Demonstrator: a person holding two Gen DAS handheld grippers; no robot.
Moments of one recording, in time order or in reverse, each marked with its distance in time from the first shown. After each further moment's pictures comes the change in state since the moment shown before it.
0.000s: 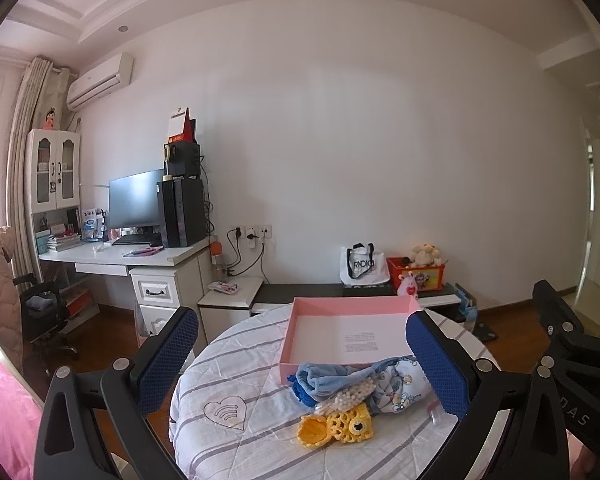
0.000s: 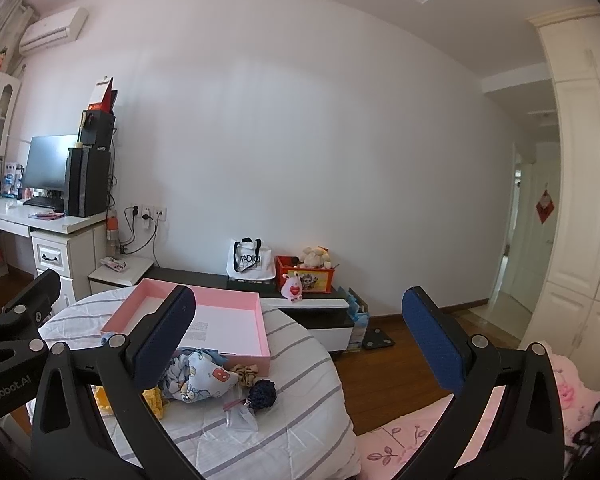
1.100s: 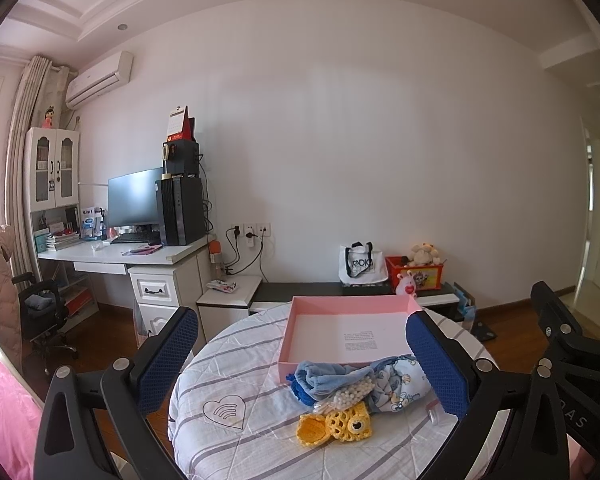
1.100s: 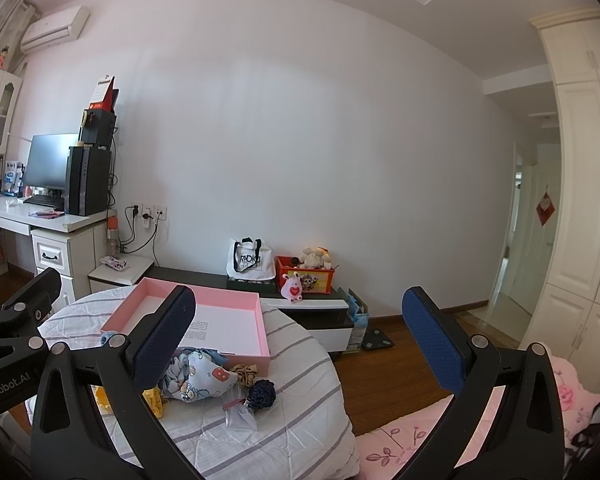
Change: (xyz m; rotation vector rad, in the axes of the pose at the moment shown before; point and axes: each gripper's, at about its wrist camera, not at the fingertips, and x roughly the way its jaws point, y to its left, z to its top) left arm 0.000 0.002 -0.001 -0.006 0.001 -0.005; right arm 0.000 0.001 0.001 -0.007 0.002 0.003
